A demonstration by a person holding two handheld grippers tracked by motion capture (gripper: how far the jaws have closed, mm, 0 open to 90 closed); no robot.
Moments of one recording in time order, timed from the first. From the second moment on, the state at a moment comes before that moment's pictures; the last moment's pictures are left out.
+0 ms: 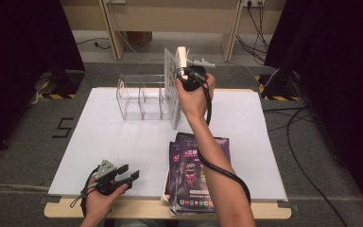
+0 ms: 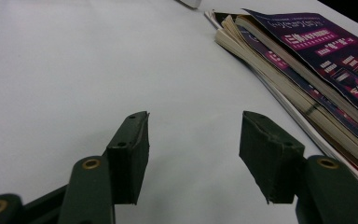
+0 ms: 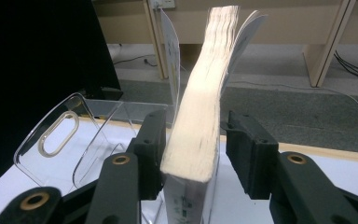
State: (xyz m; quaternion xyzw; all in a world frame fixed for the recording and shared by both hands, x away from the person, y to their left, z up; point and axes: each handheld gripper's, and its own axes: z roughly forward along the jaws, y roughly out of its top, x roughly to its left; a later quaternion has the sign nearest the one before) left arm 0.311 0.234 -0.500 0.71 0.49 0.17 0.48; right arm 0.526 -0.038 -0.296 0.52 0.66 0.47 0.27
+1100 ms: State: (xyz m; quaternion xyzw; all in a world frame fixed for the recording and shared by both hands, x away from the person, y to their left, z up) left arm 0.312 0.232 -0.501 0.70 0.49 0.17 0.48; right arm 0.499 -0.054 -0.304 0.52 0.67 0.47 0.24
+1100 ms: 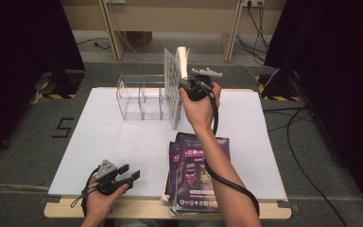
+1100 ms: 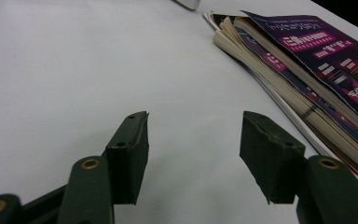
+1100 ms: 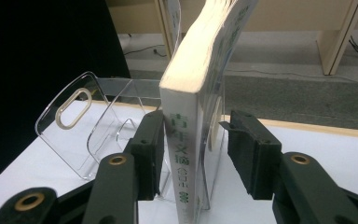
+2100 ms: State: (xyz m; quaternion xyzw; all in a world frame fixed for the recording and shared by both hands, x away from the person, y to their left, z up) left arm 0.318 0.222 -0.491 0.70 0.49 0.16 0.50; right arm 0.470 -0.092 -0.345 0.54 0.69 0.43 0.20
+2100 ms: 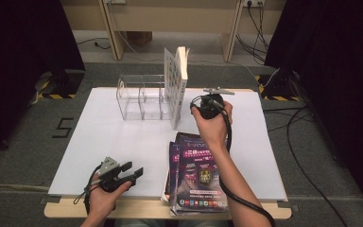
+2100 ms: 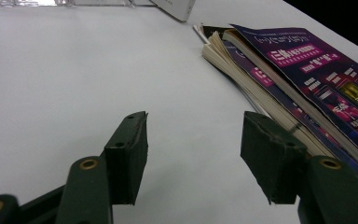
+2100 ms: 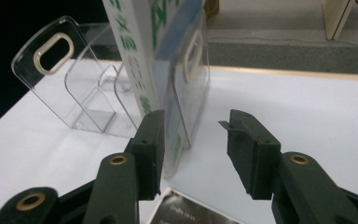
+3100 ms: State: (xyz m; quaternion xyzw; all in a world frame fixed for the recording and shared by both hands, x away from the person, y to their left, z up) left arm 0.340 0.173 -0.469 0.74 0.44 0.13 0.50; right arm 0.439 -0.165 -0.420 0.60 0.70 0.36 0.15
